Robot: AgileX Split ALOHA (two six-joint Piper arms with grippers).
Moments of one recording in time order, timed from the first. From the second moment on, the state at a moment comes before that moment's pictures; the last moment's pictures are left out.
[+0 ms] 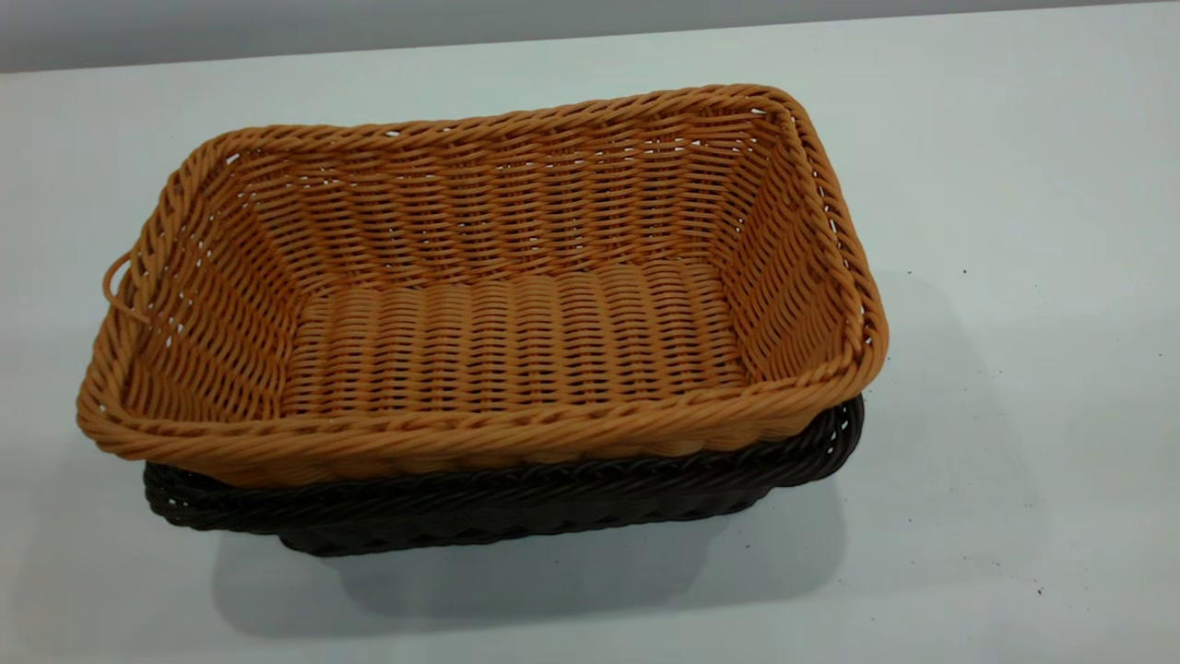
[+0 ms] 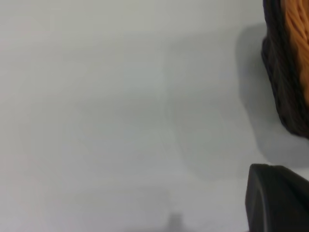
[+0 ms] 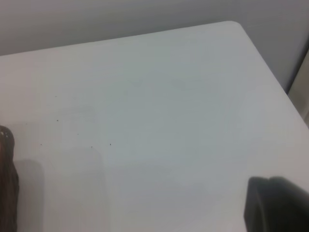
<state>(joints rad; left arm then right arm) 0.05 0.23 -0.45 -0.07 1.08 0.13 -0.26 0.00 -0.49 0.10 1.06 -0.10</state>
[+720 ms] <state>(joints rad) 0.05 0.06 -0.45 -0.07 1.08 0.13 -0.23 0.00 -0.49 0.11 1.06 -0.10</state>
